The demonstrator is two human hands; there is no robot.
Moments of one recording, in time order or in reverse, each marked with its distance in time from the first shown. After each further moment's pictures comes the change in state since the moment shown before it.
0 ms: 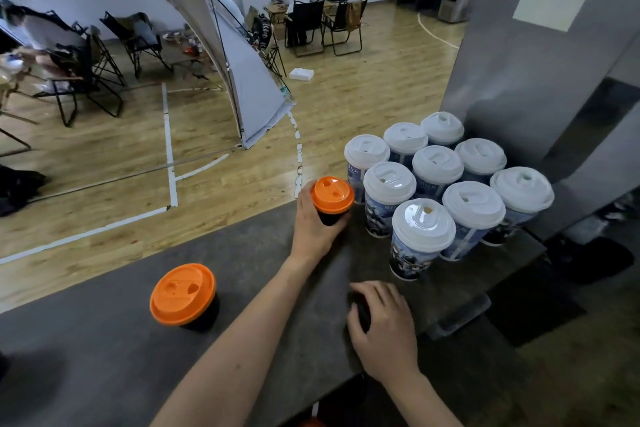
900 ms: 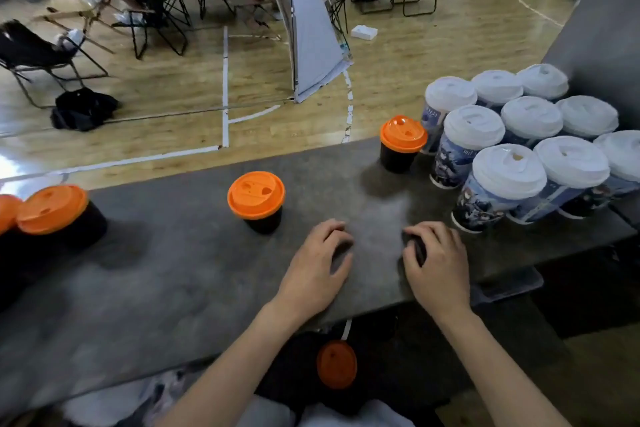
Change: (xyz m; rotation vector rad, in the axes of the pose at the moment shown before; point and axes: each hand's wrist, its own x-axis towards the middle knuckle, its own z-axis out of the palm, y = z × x) left_hand -0.185 -0.031 -0.100 0.282 -0.175 0.100; right_hand 0.001 0.005 -0.001 -0.040 -0.043 -0.081
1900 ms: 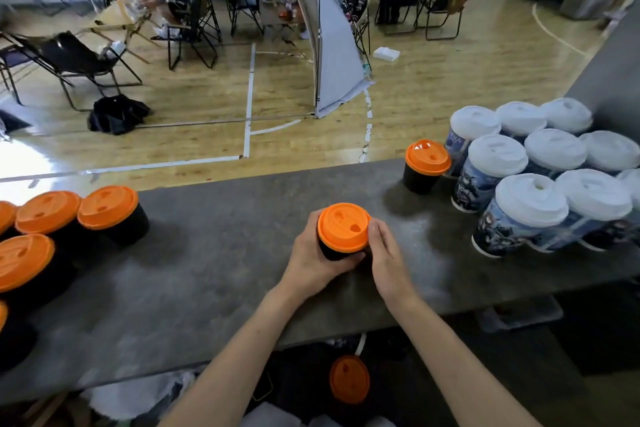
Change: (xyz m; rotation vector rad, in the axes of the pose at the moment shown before) left_hand 0.009 -0.024 -0.036 -0.371 0.225 -0.164; right_hand 0.018 -0.116 0.029 0.993 -0.307 0.280
